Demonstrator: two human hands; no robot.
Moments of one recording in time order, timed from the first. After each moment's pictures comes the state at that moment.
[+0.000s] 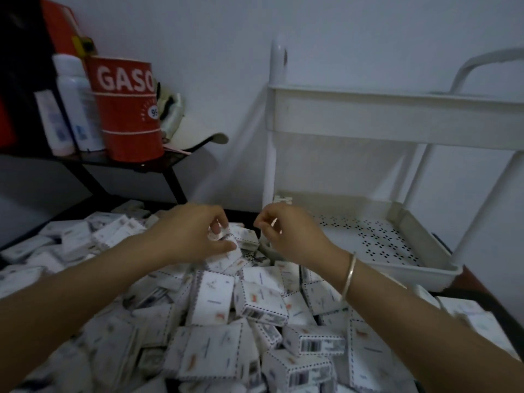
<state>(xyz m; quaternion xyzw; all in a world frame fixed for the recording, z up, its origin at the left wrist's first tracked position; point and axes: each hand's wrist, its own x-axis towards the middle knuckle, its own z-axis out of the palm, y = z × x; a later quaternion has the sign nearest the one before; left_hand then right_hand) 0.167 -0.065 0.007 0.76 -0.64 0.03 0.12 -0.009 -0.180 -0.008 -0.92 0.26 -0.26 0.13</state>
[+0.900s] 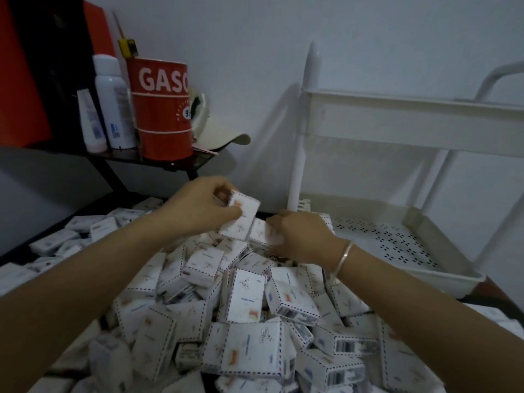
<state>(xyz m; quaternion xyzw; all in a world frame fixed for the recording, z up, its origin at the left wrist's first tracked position) 0.194 -0.055 0.029 0.71 -0.56 -0.13 0.40 0.026 -0.194 -0.022 -0.96 0.23 -0.09 -0.12</state>
